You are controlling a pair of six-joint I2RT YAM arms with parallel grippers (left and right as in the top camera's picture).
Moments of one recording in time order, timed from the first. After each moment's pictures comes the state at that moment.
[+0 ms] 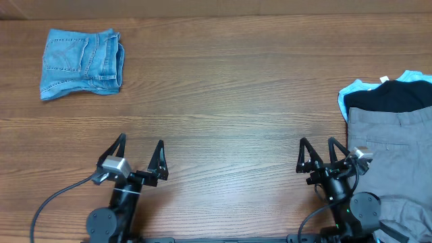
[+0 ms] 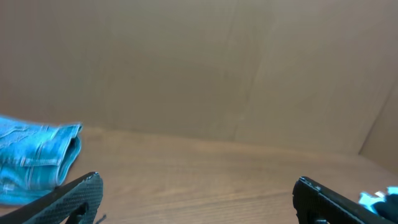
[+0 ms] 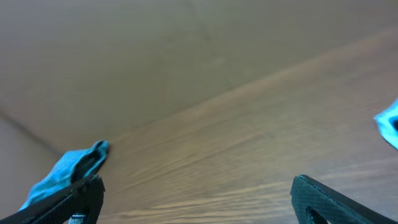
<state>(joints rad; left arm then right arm) -0.09 0.02 0.07 0.09 0.14 -0.27 0.14 0.02 0.12 -0.16 -0.08 0.49</state>
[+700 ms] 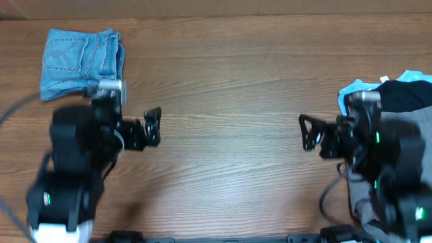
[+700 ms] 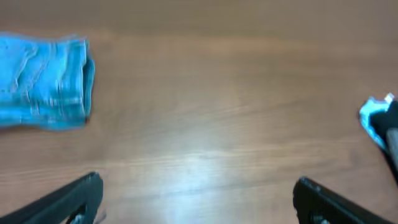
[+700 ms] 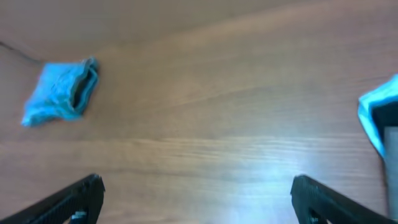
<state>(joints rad) -0.09 0.96 1.22 -0.90 0.17 -0.13 0.14 0.85 1.14 -0.92 -0.19 0.29</state>
